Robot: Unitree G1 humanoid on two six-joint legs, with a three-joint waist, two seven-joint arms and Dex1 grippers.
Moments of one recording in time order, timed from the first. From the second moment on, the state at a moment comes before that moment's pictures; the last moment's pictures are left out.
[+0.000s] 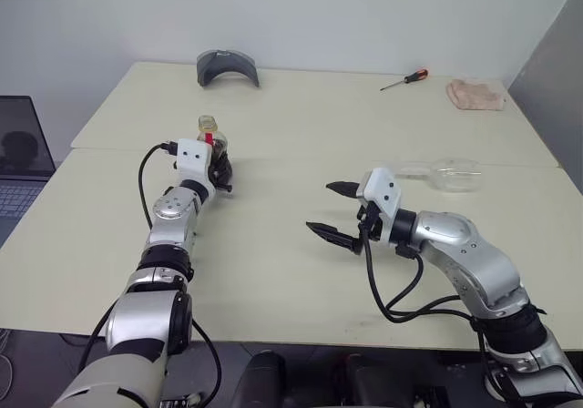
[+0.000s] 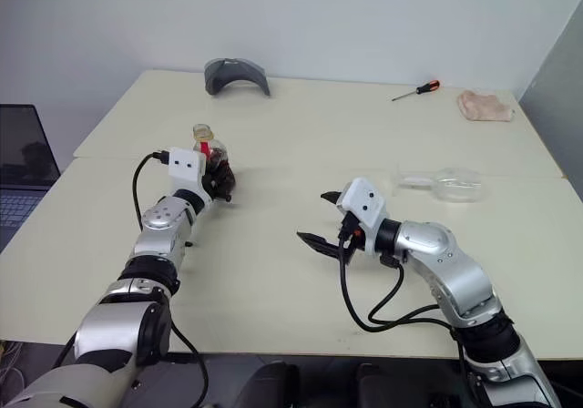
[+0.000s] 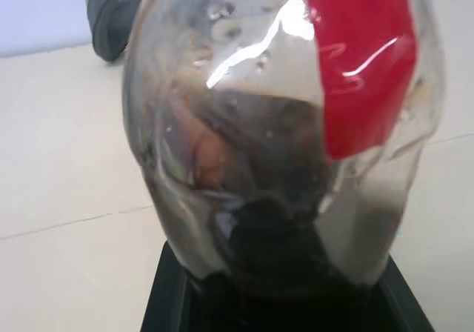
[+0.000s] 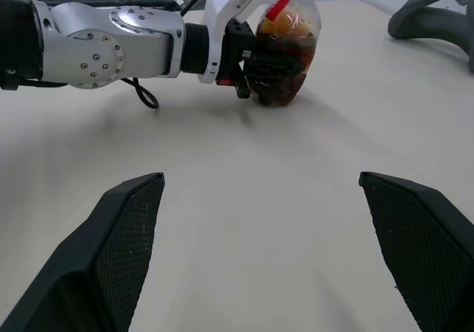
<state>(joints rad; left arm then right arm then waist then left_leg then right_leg) -0.85 0.40 0.16 1.07 -0.08 -0.23 -0.35 -0.45 -0.47 0.26 -0.36 0.36 0.55 0.67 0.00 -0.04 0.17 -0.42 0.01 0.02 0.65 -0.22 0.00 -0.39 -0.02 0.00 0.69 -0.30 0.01</state>
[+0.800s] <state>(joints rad) -0.48 0.37 0.24 0.60 -0.19 -0.13 -0.37 -0.34 -0.58 0.10 -0.57 0.46 0.69 0.70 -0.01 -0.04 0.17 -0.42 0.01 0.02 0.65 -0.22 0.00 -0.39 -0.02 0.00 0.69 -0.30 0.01</state>
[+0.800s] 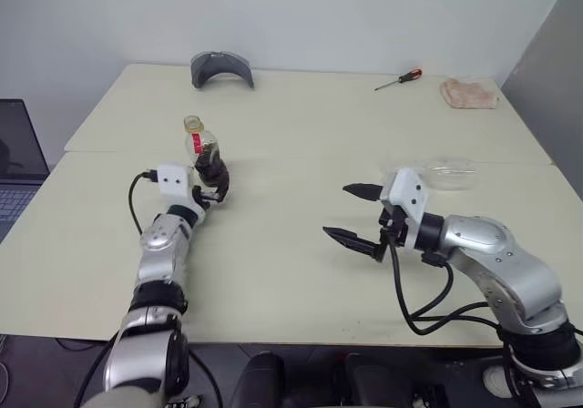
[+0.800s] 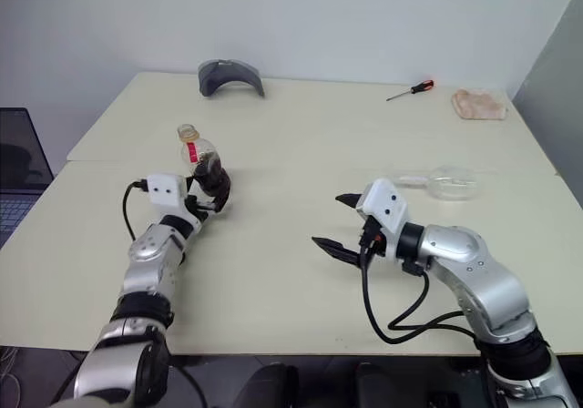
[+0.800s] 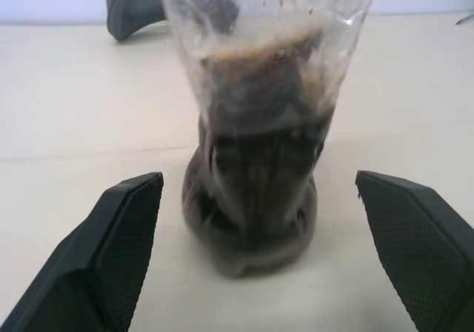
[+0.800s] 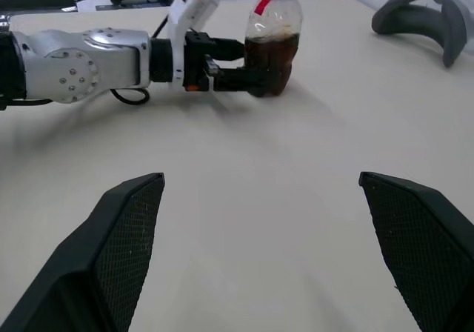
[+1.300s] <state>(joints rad) -0.17 0.43 0.06 -0.07 -0.11 0.12 -0.39 -0.18 -0.37 -0.23 -0.64 0.75 1.04 0.28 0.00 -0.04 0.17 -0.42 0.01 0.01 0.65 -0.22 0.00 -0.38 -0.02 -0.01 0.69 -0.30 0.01</state>
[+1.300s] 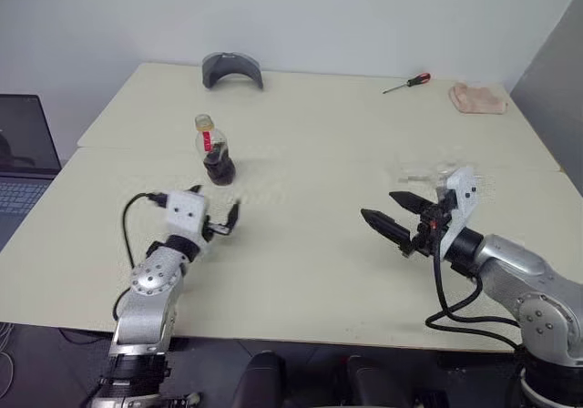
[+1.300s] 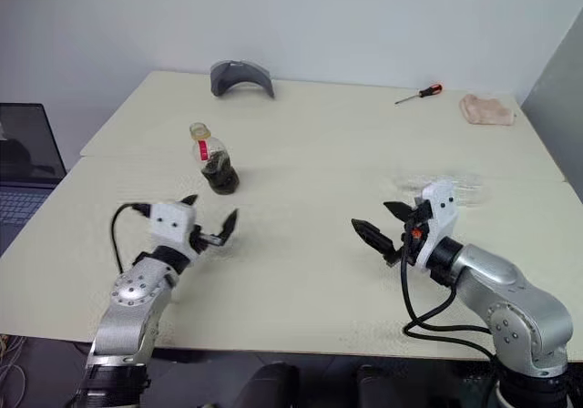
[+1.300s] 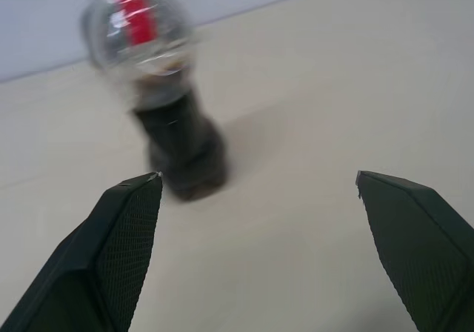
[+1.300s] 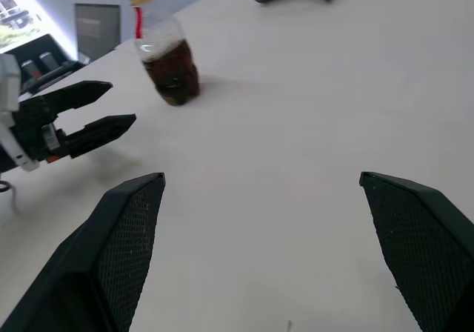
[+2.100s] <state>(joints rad) -0.62 0.45 -0.13 0.20 -0.28 0.15 -1.08 -0.47 0.15 -0.53 -0.09 0.84 0.61 -0.39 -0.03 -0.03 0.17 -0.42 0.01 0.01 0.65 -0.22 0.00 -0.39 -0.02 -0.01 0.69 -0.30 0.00</state>
